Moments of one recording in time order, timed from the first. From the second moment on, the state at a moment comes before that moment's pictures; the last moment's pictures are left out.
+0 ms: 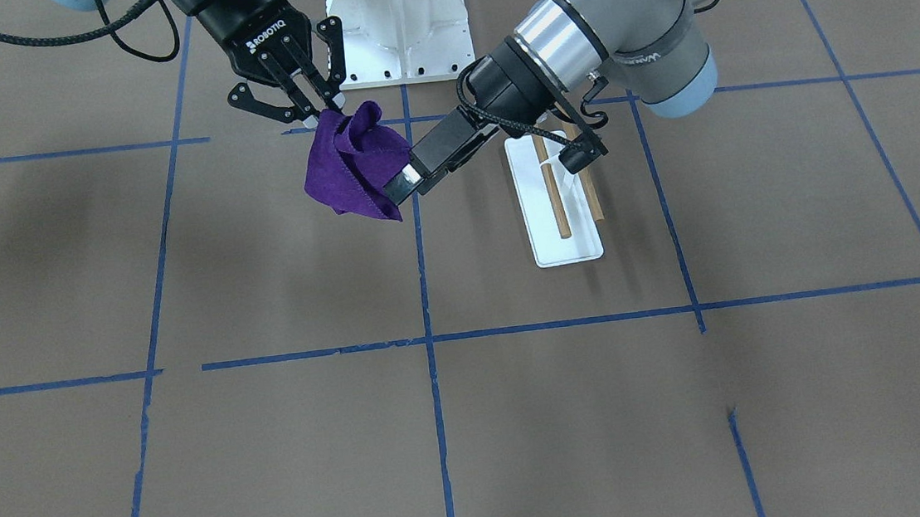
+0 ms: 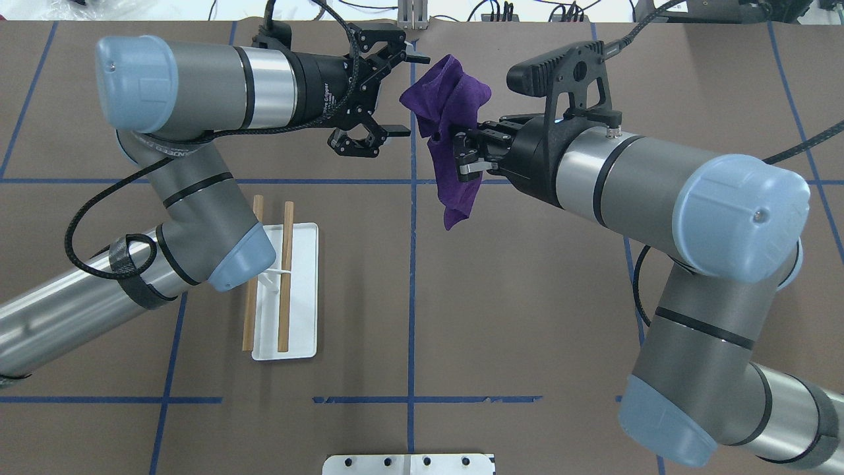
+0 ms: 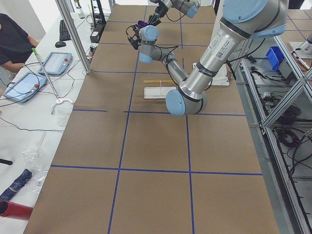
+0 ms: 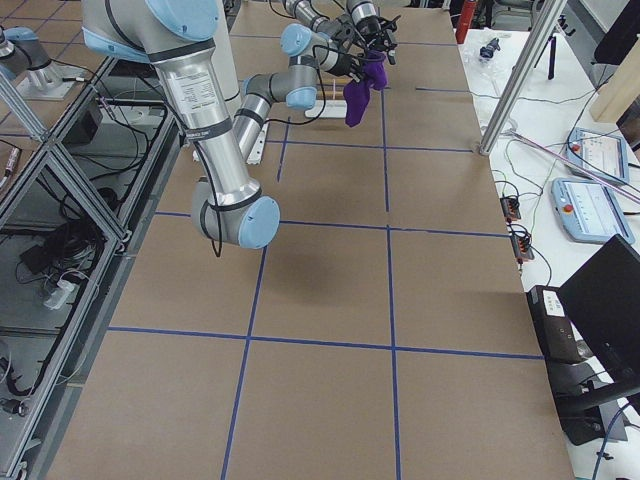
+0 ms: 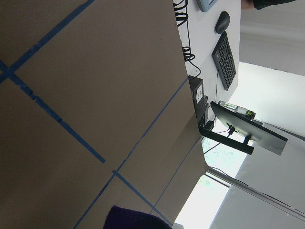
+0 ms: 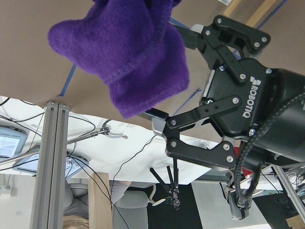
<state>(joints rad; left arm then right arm) -0.72 -2.28 -1.60 -2.63 -1.89 -2.35 0.54 -1.11 2.11 -1.07 1.43 0.80</state>
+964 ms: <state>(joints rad) -0.69 -2.29 -1.63 -2.63 -1.90 -2.33 0.53 -1.12 2.11 -1.07 1.44 0.80</state>
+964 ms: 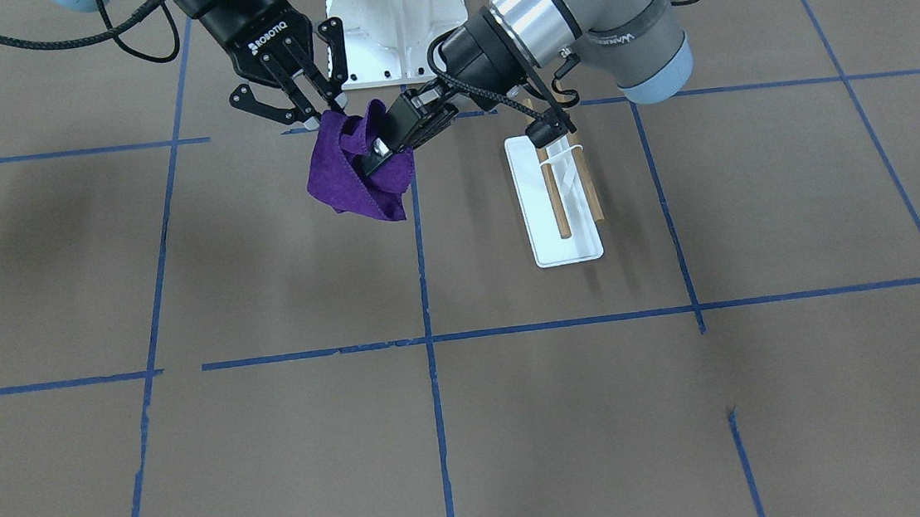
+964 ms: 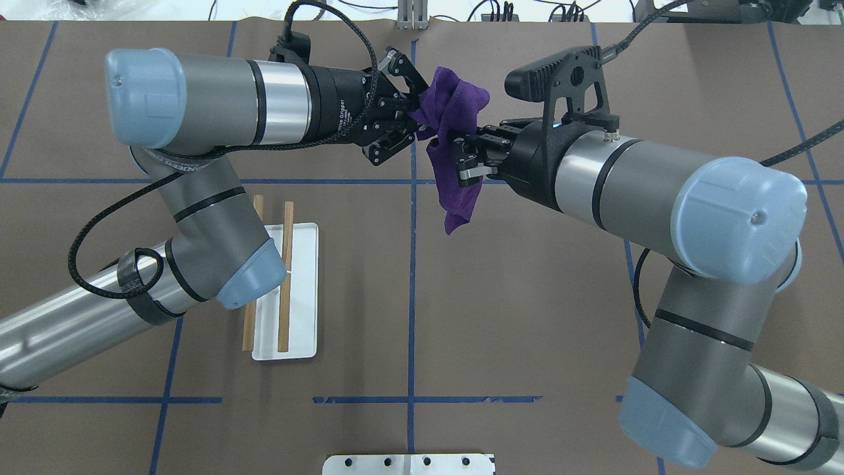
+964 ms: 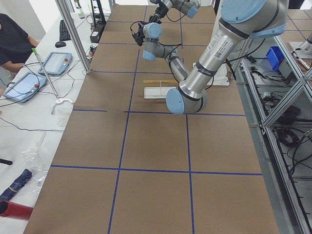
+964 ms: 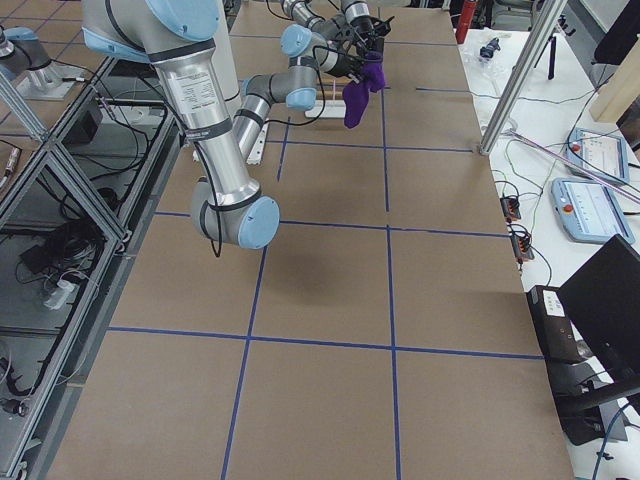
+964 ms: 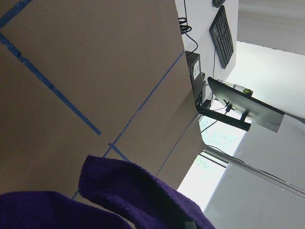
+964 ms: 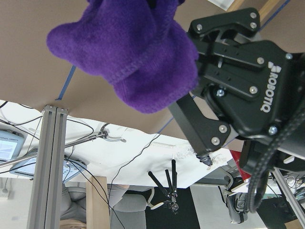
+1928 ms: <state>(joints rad) -0.69 -2.28 -1.63 -2.63 -1.90 -2.33 0.54 -1.25 2.21 -1.08 1.50 0.81</state>
